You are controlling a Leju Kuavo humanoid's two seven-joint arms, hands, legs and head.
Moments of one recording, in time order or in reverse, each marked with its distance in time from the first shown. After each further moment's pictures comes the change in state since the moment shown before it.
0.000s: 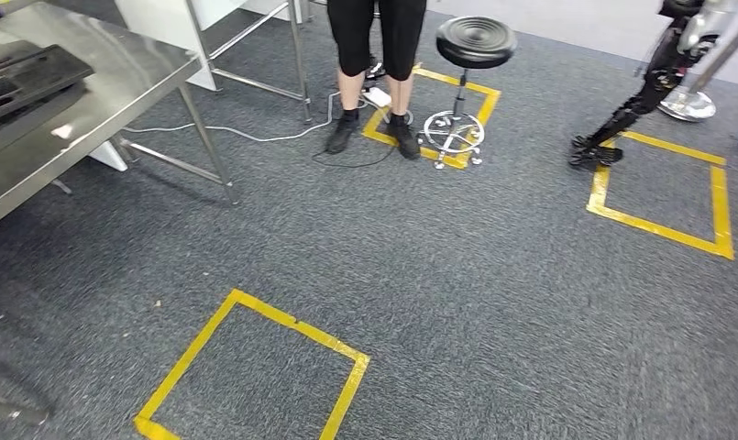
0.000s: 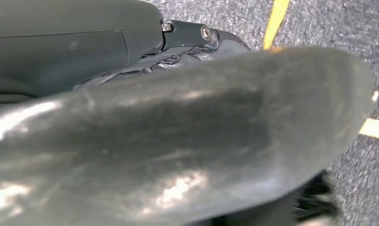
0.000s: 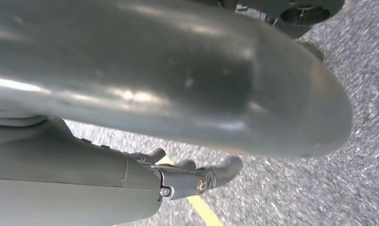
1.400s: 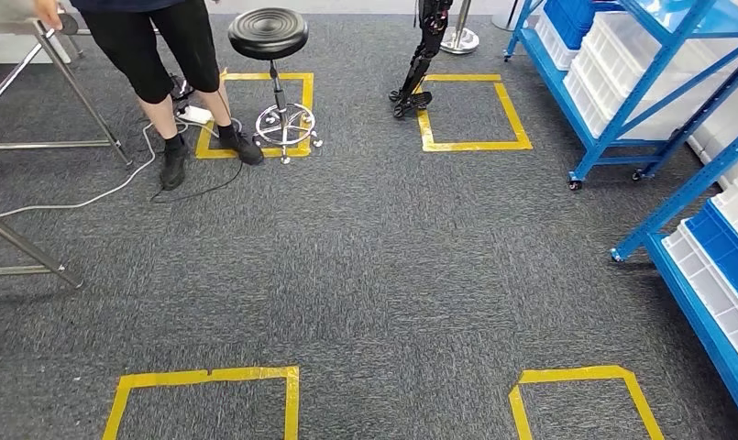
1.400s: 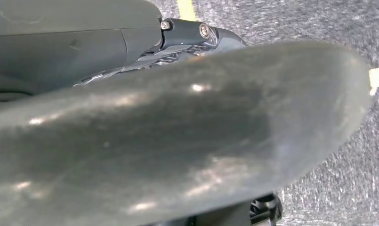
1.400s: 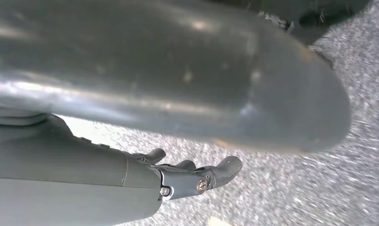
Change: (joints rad) left arm -0.015 0.009 0.041 0.004 0.024 -0.096 -0.052; right arm -0.006 -0.005 -0.002 0.000 0.026 0.029 0.010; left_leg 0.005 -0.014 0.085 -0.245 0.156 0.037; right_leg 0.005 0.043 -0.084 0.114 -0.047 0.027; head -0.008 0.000
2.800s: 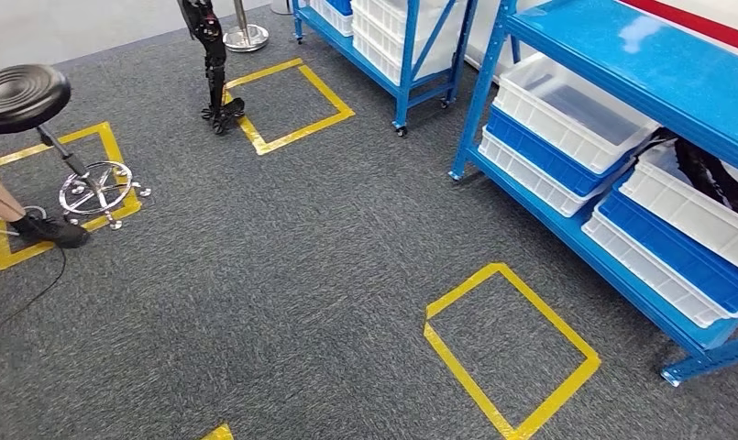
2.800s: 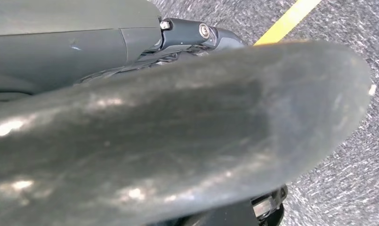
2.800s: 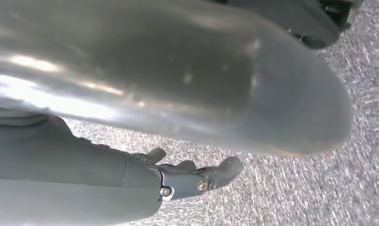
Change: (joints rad) left arm 0.001 -0.001 0.012 -0.002 -0.026 0.000 0.005; right arm -0.007 0.003 0.000 0.000 0.022 0.000 0.011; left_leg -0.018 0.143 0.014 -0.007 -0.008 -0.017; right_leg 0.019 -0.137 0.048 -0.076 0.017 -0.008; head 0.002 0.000
